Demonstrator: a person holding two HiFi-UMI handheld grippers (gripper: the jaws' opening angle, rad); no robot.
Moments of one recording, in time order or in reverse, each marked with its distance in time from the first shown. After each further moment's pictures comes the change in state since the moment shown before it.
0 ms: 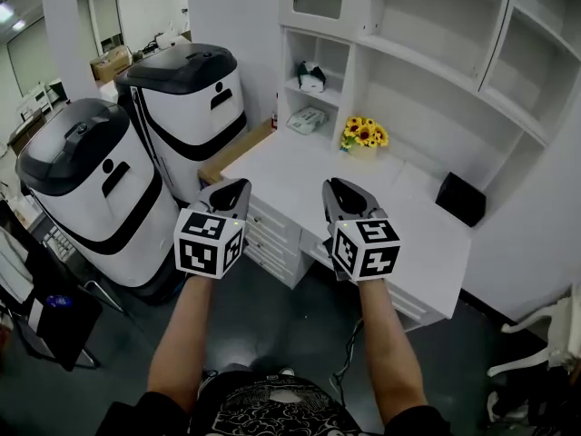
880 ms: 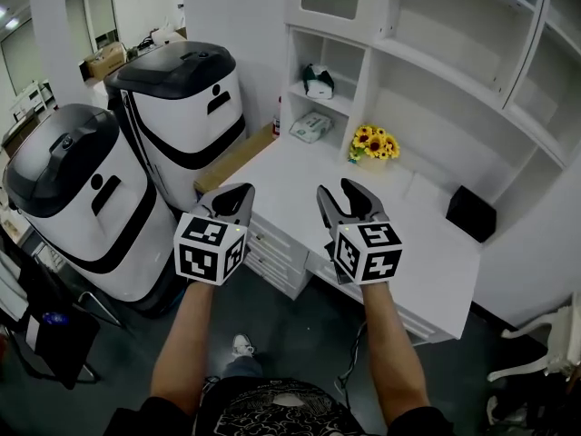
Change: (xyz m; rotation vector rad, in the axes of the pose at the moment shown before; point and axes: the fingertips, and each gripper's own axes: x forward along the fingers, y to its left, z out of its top) left arm 0.070 0.055 -0.012 -0.027 0.009 -0.054; right arm 0.092 -0.017 -0.011 -0.011 0.031 -0.004
